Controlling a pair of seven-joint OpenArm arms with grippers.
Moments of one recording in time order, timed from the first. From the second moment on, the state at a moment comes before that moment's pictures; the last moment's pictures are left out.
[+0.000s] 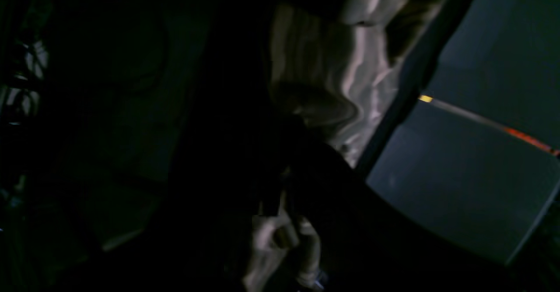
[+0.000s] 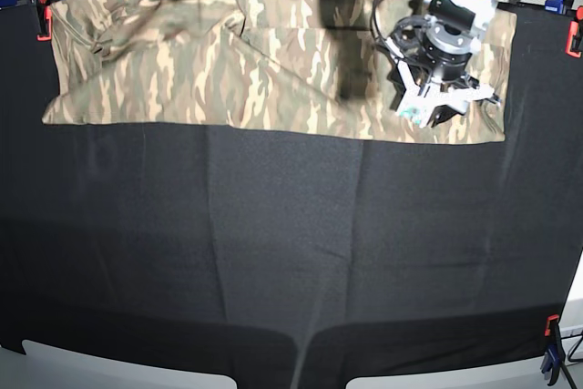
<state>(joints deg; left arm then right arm) 16.1 -26.4 32.4 111.8 10.1 17.3 40.0 -34.9 60.3 -71.5 101.7 -78.1 -22.7 -47.8</state>
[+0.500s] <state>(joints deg) 16.1 -26.4 32.4 111.8 10.1 17.3 40.0 -35.1 60.3 -62.1 113.0 -69.9 -22.5 -50.9</state>
